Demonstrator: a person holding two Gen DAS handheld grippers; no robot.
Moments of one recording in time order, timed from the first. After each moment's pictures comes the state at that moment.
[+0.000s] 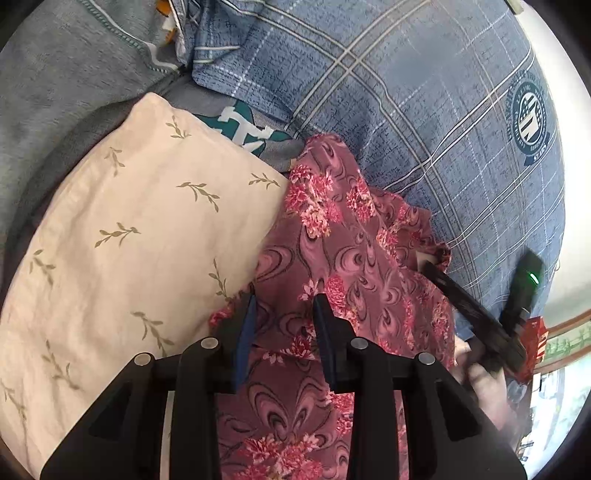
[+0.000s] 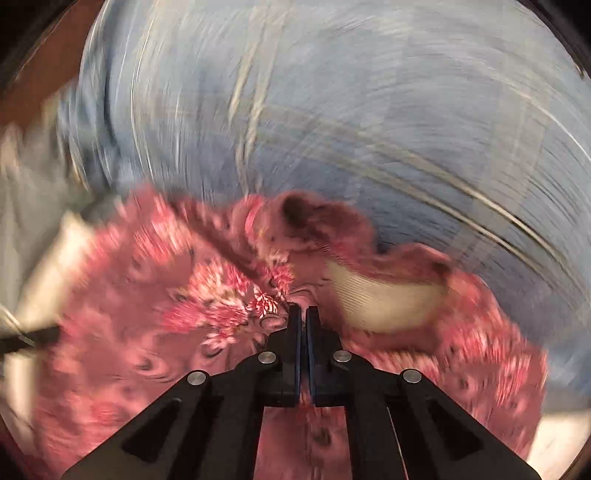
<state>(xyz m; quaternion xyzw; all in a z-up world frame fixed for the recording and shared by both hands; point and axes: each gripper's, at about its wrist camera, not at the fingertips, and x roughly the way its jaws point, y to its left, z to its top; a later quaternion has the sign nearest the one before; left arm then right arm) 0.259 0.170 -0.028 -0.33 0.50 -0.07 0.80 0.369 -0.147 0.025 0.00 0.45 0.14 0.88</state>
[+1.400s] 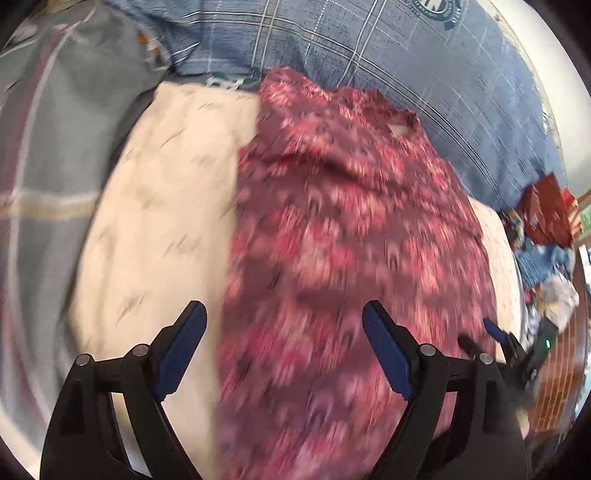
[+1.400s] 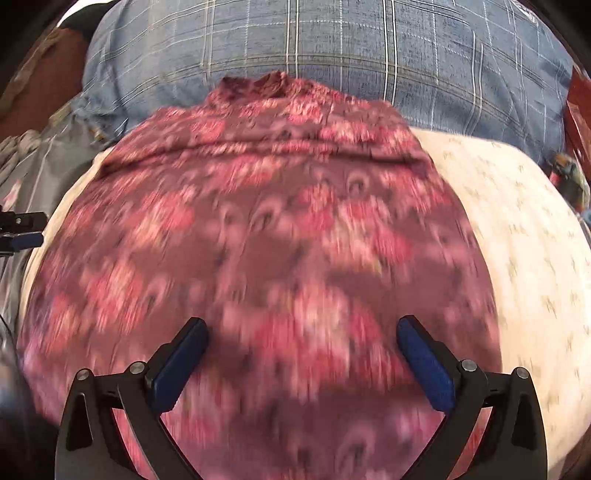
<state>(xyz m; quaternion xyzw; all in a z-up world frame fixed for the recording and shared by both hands) 0.113 0.151 0.011 -0.14 0.55 -0.12 0.81 0.060 -0.218 -0.026 0.02 0.48 0.02 0.88</state>
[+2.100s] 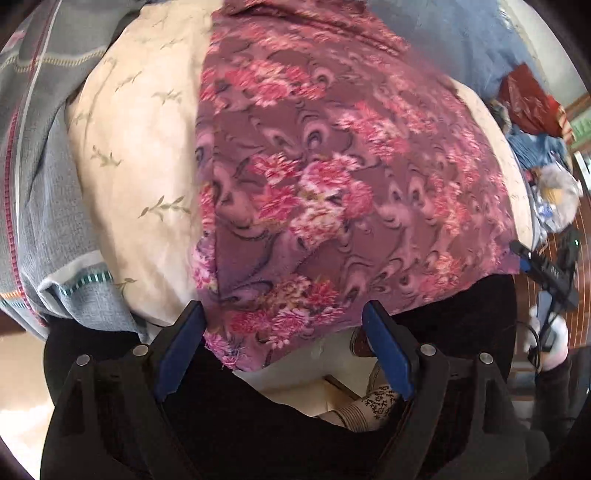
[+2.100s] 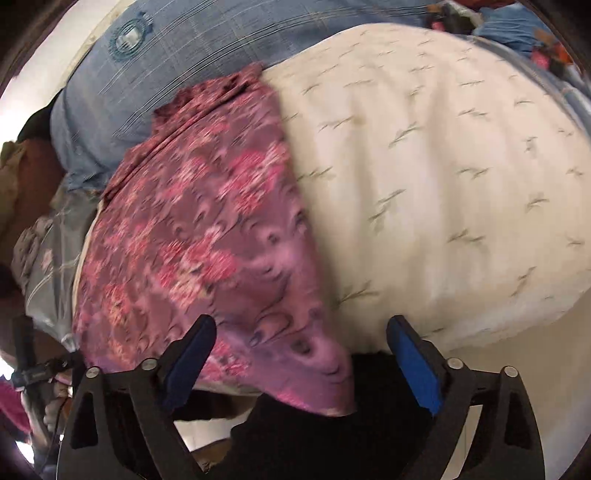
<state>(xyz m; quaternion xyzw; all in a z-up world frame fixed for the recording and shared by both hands) -0.024 0.129 -0.039 -0.06 0.62 -0.17 0.76 -0.082 -0.324 -0.049 0.21 0.50 0.00 0.84</state>
